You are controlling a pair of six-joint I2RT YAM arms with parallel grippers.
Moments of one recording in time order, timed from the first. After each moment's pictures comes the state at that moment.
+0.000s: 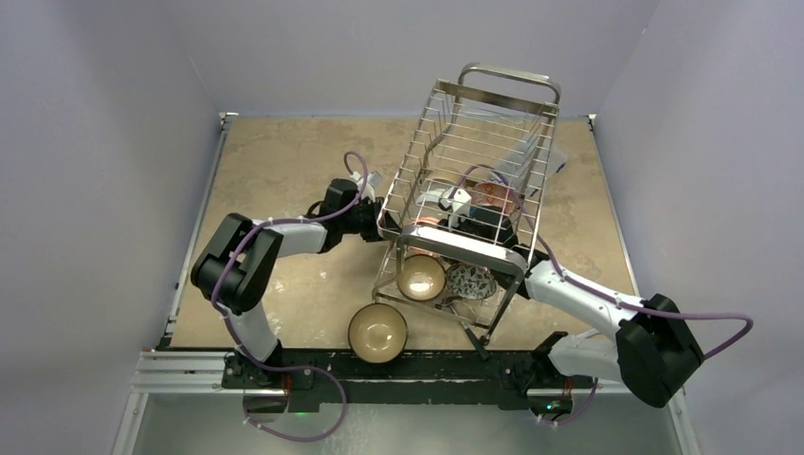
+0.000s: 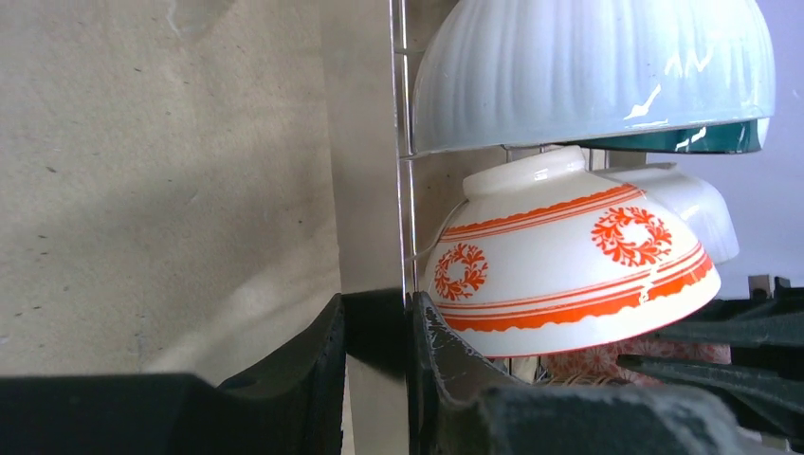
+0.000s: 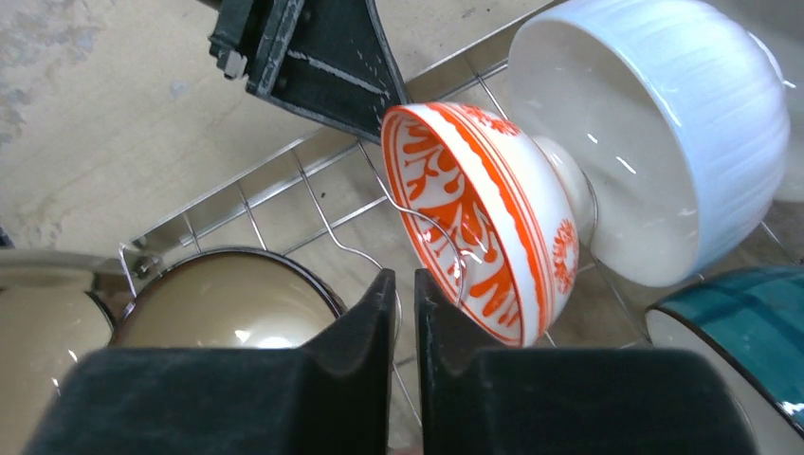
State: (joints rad) left arm -0.46 1.77 0.85 0.31 0.55 -0.67; right arm 0.65 1.19 0.63 0.11 -0.20 0.10
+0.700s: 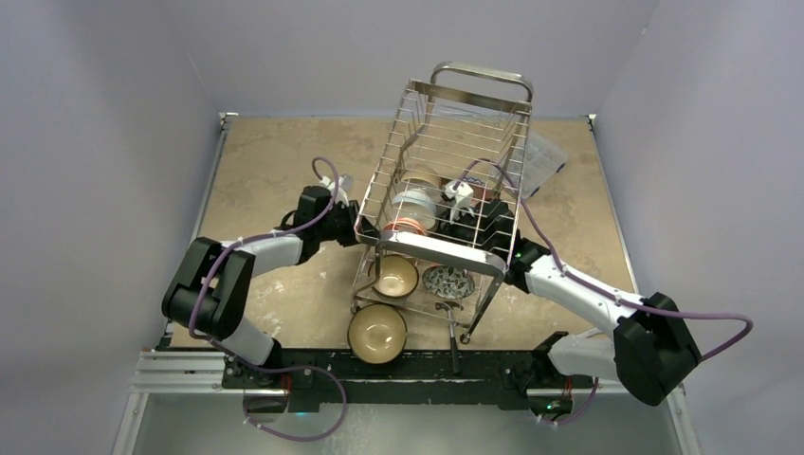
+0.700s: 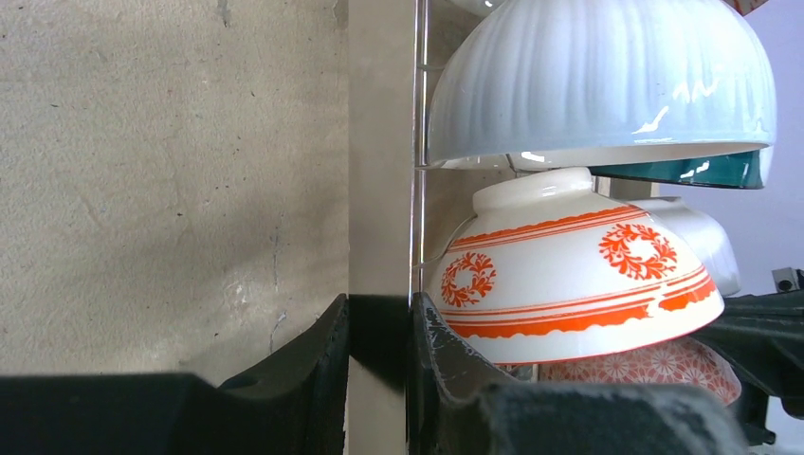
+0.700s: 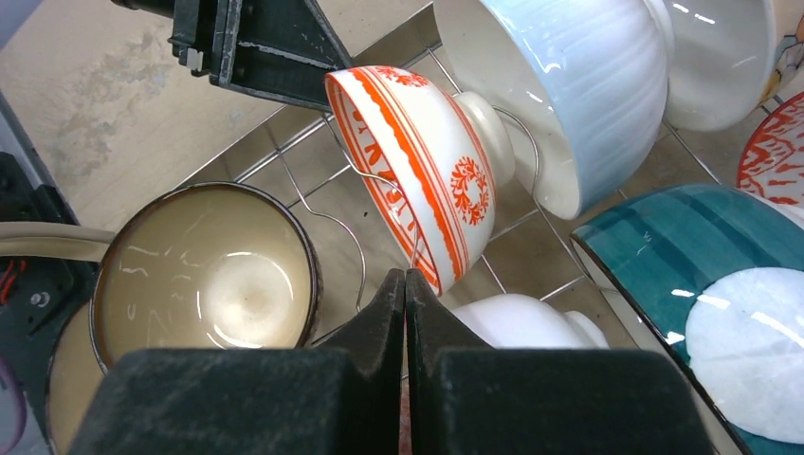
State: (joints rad) left arm -0.34 1.58 0.69 0.26 0.46 -0.65; right arm 0.62 1.21 0.67 0.10 -0.29 0.18
